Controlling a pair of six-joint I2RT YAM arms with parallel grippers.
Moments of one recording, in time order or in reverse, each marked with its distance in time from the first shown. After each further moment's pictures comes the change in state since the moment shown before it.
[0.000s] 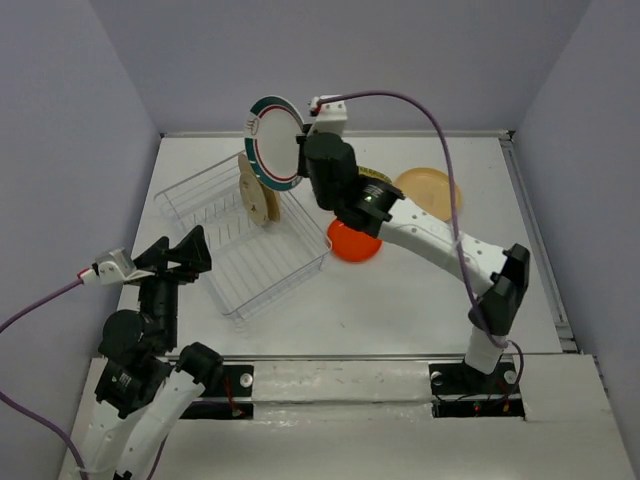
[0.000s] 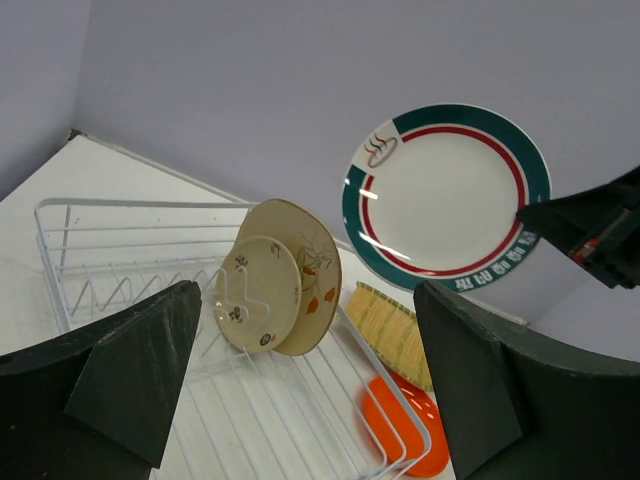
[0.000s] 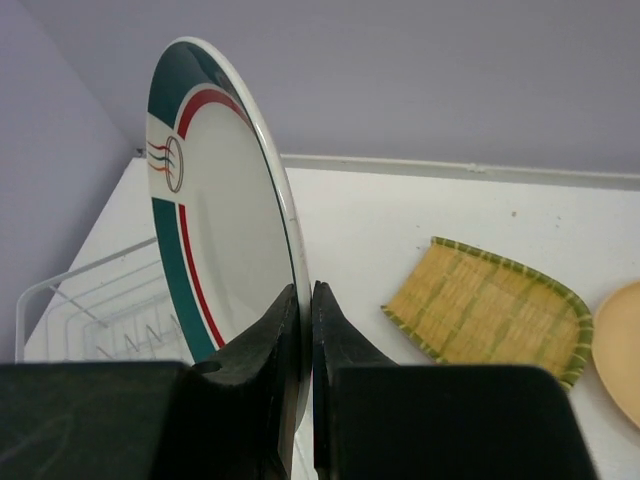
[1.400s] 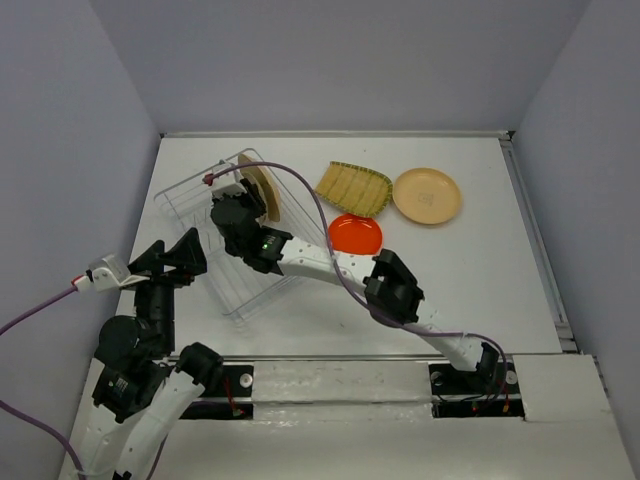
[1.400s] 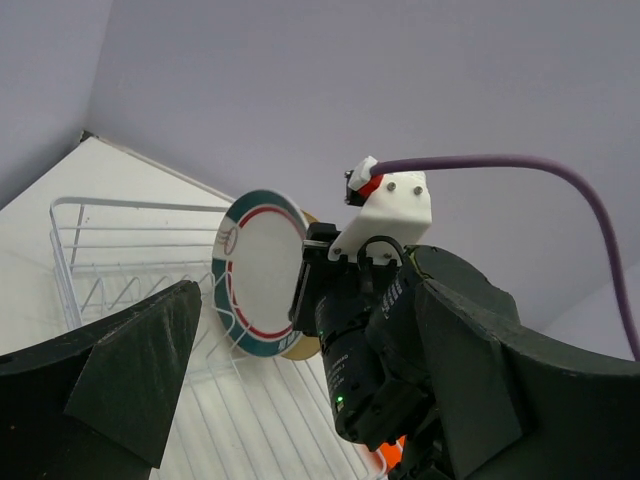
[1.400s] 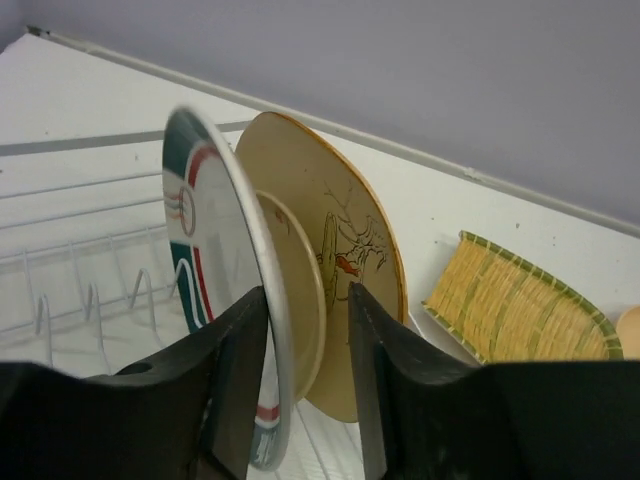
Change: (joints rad) left arm -0.016 -0.035 0.000 -0.015 -0.053 -0.010; right arm 0.212 0.772 0.508 0.334 0.343 -0.497
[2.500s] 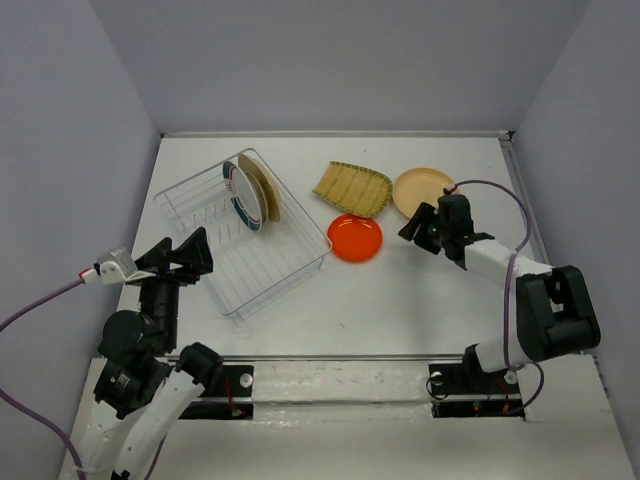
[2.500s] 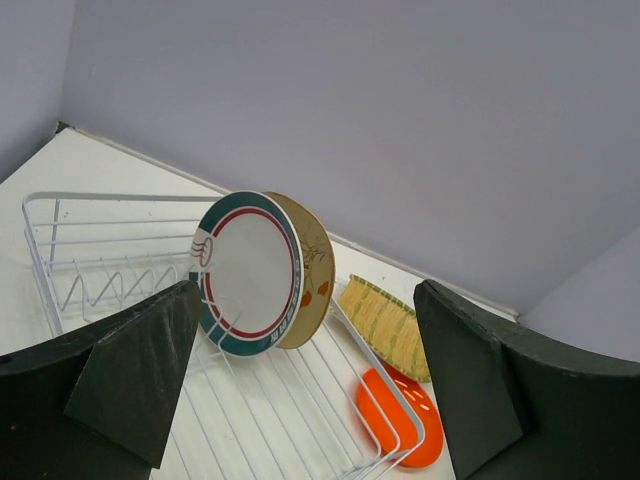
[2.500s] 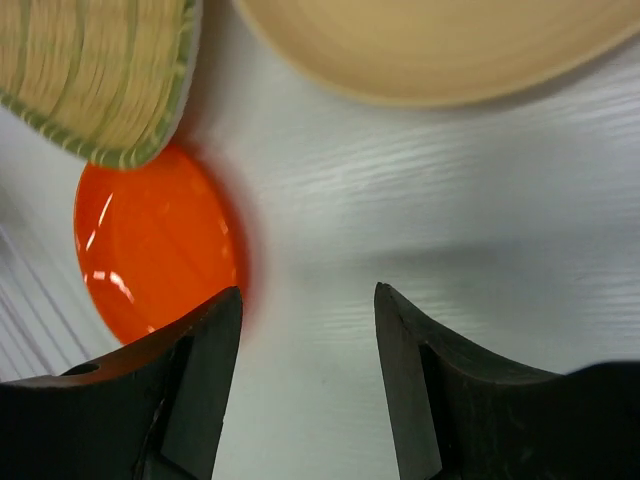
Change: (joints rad) left arm -0.007 0.024 0.000 0.001 0.047 0.001; right arm -0.888 -1.054 -1.584 -0.152 -1.143 0.856
